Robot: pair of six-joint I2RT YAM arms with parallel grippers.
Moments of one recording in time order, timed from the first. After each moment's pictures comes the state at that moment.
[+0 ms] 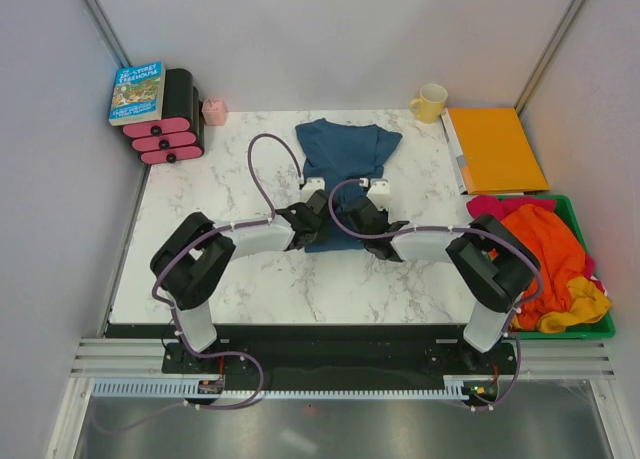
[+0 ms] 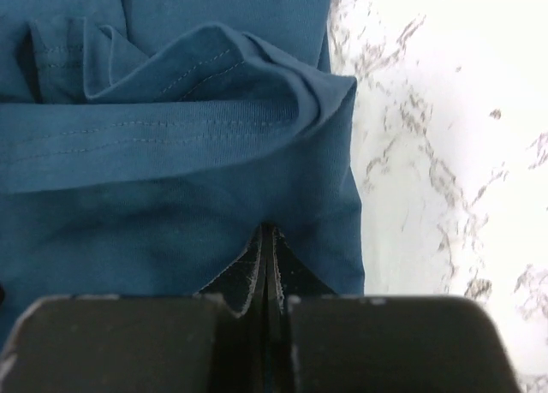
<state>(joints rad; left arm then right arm) -0.77 1.80 1.06 -0.19 -0.40 -0.63 0.74 1.77 0.88 0.07 0.57 0.57</state>
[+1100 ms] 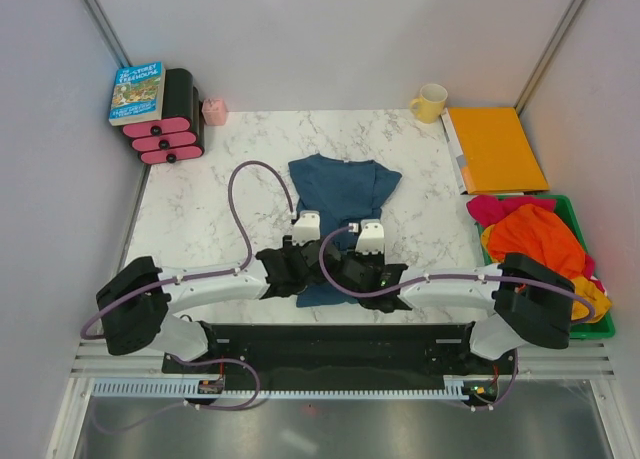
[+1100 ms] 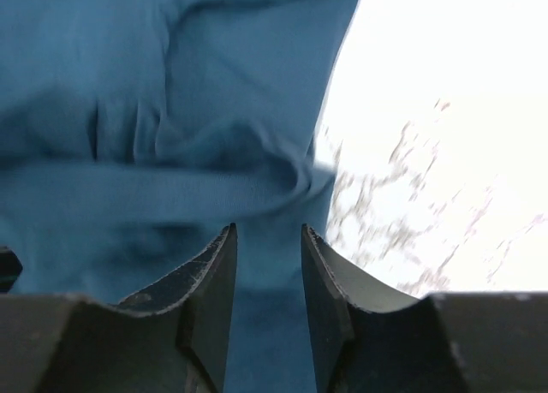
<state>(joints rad) -1.10 1.41 0.81 -0.41 -0.62 -0.87 1.17 1.50 0.75 -0.27 0.88 0.88</state>
